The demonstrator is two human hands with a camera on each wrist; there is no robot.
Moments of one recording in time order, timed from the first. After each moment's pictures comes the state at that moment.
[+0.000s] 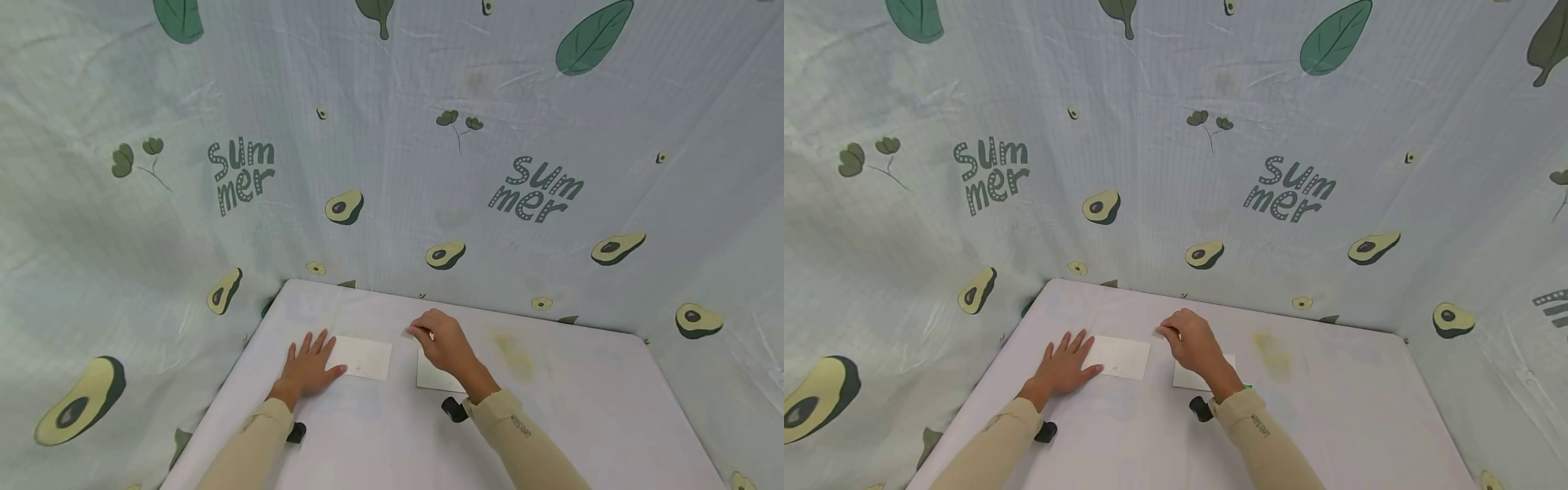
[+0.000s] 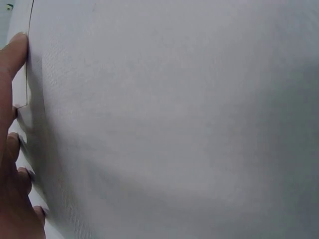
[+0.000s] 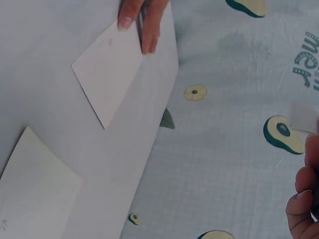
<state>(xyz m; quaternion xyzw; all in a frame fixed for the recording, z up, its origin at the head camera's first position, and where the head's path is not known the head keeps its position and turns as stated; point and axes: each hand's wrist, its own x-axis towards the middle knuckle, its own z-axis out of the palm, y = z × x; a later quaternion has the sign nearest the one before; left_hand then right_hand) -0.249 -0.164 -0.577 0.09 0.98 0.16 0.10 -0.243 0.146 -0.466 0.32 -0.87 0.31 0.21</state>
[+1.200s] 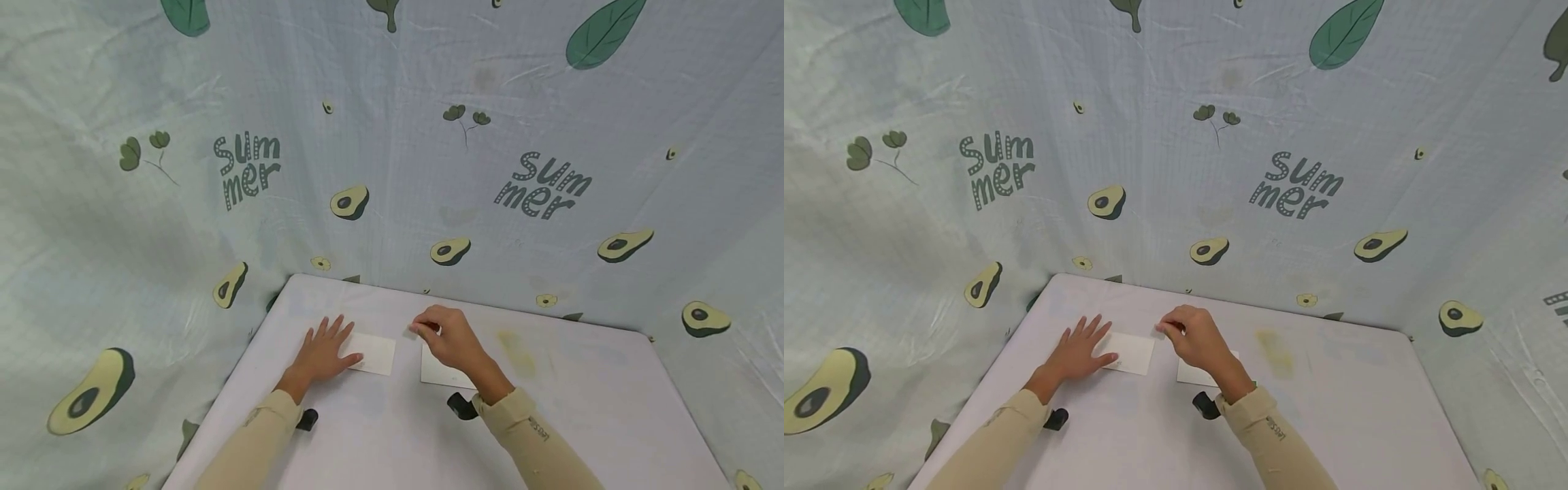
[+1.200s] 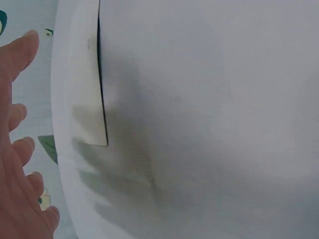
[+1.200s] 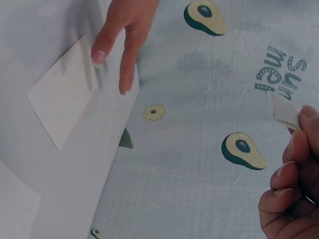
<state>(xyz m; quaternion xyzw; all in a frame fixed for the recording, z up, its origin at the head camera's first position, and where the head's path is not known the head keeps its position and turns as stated) -0.254 -0.148 -0.550 0.13 0.97 0.20 0.06 -0.226 0.141 -0.432 0.32 -0.86 0.37 0.15</state>
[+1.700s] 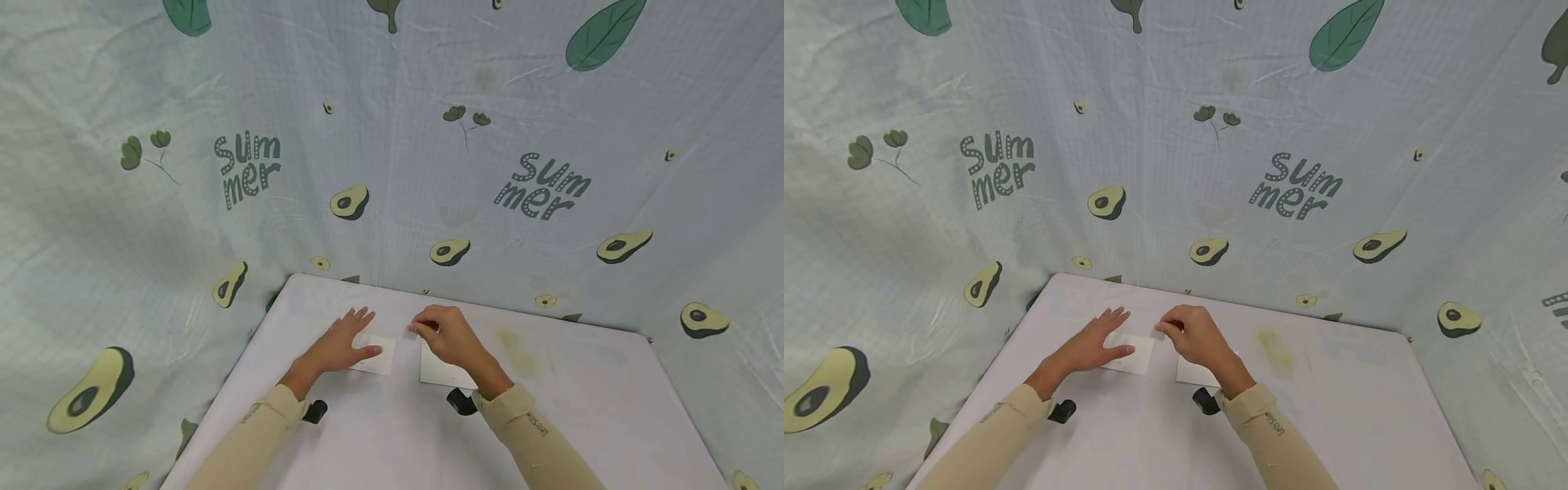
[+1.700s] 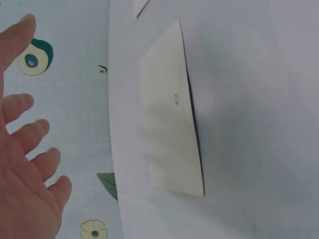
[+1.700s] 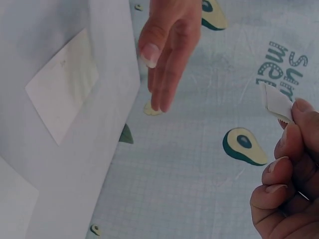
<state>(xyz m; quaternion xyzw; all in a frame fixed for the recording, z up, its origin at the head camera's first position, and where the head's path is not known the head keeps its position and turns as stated) -0.254 -0.122 -0.503 0.20 0.93 0.29 0.10 -0.233 0.143 -0.431 0.33 -0.86 0.38 0.11</state>
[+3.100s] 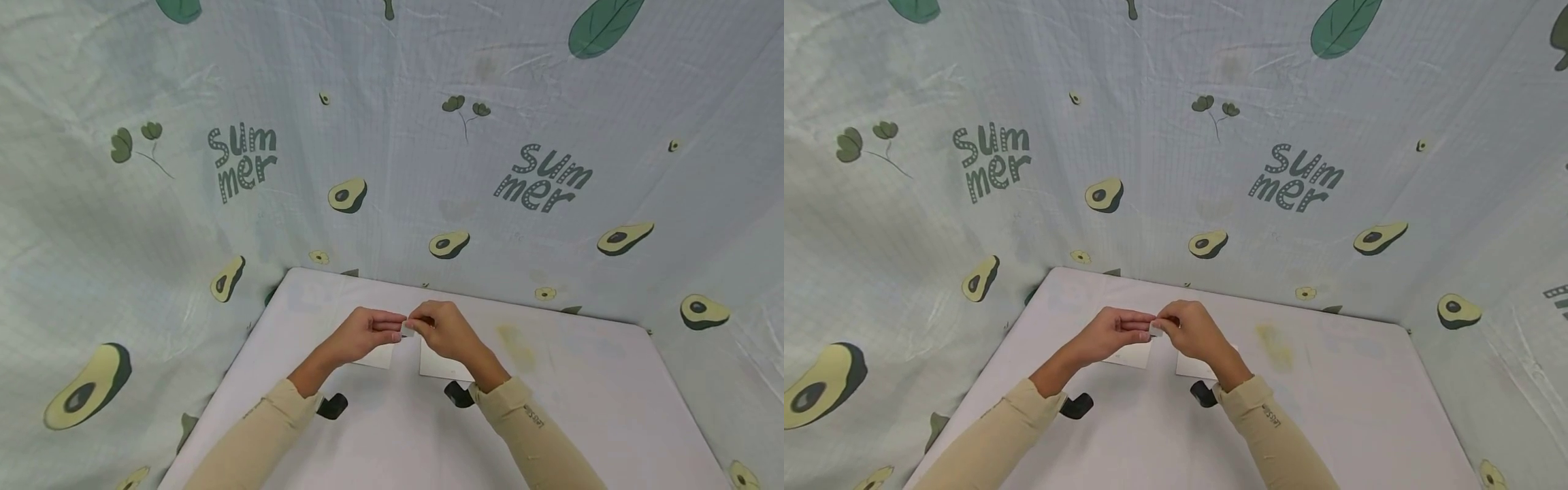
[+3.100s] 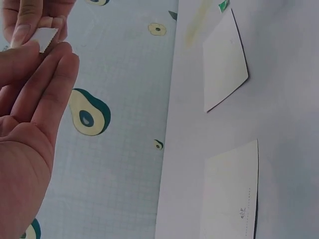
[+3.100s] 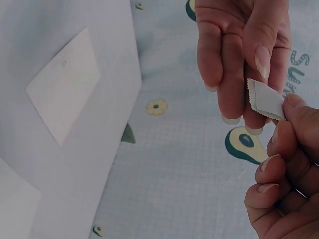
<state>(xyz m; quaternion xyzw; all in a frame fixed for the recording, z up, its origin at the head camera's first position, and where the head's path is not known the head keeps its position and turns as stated) -0.238 -0.085 -0.453 0.25 0.75 0.59 0.18 -0.236 0.141 -0.430 0.32 -0.88 0.36 0.05</state>
